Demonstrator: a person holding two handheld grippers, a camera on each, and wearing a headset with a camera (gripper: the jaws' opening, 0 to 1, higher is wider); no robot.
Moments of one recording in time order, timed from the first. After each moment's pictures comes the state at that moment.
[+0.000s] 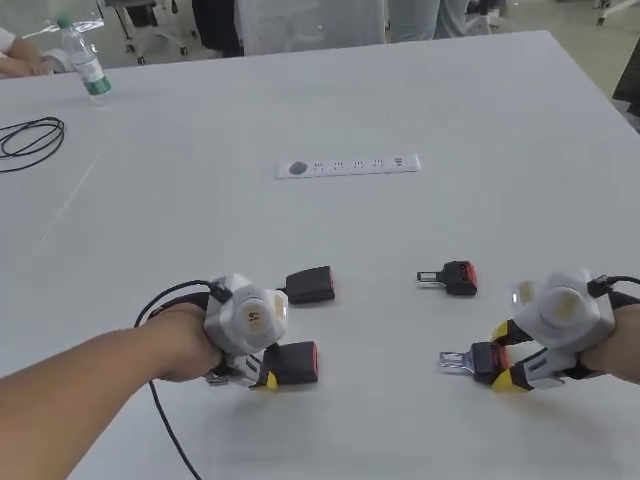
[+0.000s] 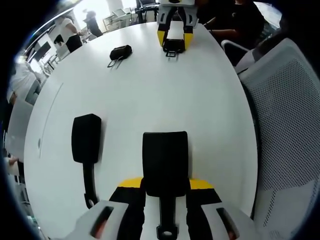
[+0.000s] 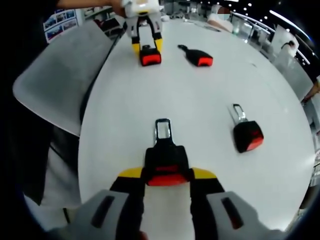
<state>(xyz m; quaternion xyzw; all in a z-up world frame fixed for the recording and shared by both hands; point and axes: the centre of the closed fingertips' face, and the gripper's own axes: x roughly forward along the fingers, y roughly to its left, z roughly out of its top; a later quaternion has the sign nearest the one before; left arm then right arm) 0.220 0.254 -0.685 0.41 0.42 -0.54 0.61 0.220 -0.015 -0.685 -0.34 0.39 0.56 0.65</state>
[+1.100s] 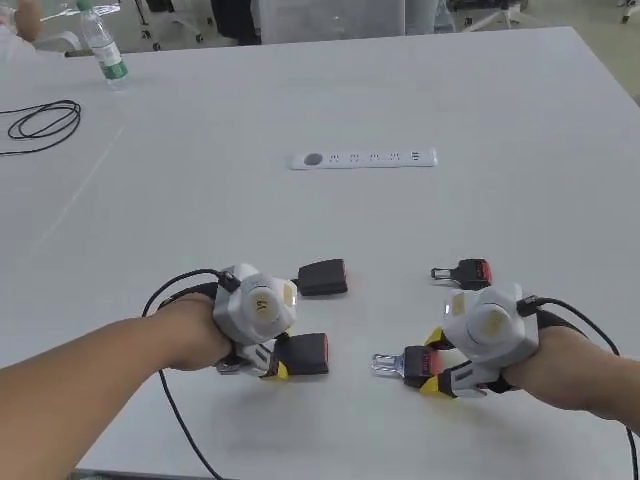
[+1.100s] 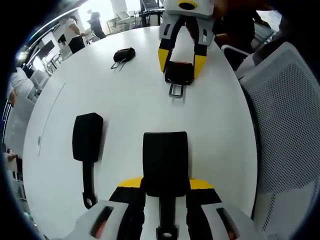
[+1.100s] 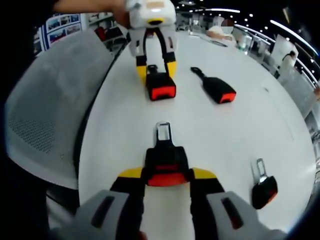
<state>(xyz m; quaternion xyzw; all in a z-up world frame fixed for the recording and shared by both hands) 0.218 0.254 -0.685 0.39 0.41 -0.54 0.62 0.211 0.094 -0.685 -0.32 0.34 0.58 0.67</state>
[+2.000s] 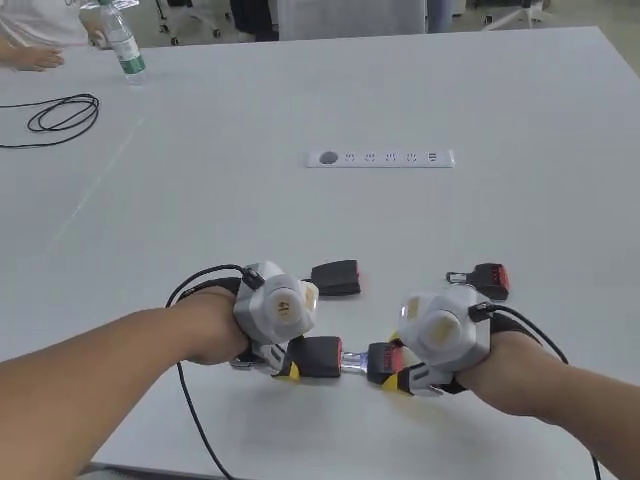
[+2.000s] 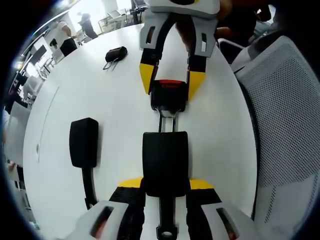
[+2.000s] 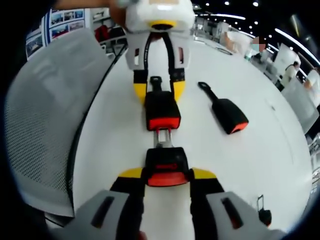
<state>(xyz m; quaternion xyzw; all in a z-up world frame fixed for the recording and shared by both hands) 0.222 0.253 -0.682 0.41 0.42 -0.55 0.59 0.221 0.152 -0.678 -0.34 0.31 0.58 0.67</state>
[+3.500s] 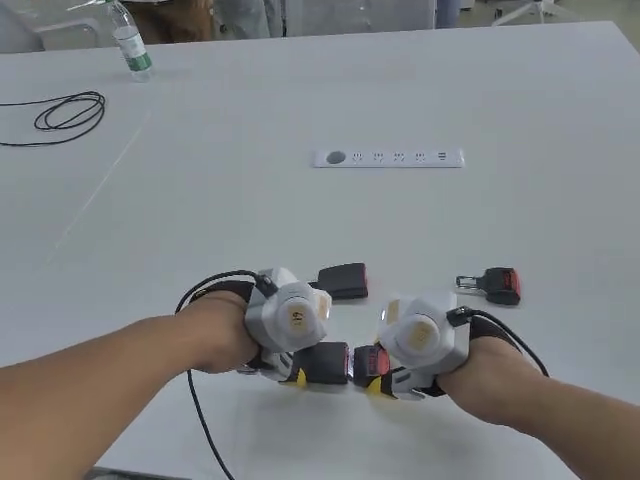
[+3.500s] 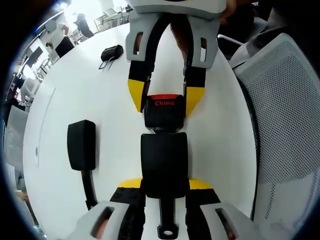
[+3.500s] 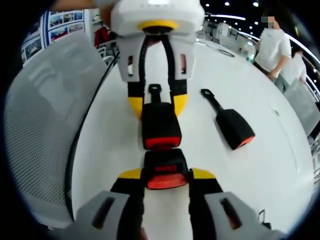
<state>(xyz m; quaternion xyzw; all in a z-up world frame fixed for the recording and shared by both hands) 0.223 0.251 -0.681 0.42 0.42 -0.55 0.58 0.229 0.179 -0.675 -0.33 0.31 0.59 0.67</state>
